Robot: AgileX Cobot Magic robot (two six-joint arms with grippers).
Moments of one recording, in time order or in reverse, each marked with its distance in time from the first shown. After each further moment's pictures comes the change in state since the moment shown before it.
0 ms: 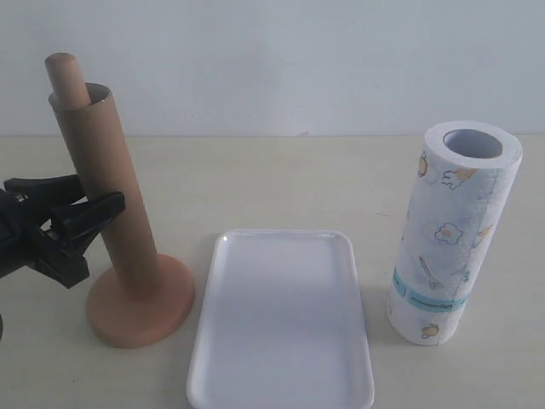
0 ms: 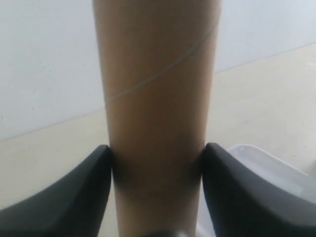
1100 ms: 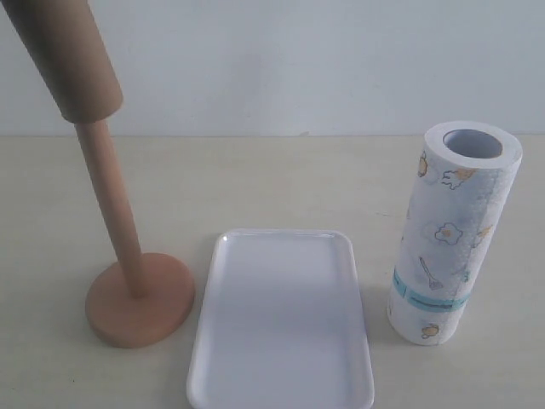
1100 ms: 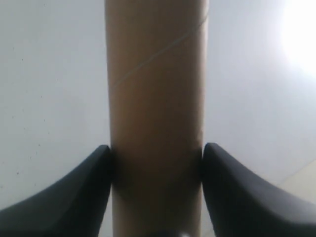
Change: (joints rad) left arm 0.000 -0.571 -0.277 0.126 0.145 -0.508; right arm 0.000 0.000 0.000 0.000 0.000 0.000
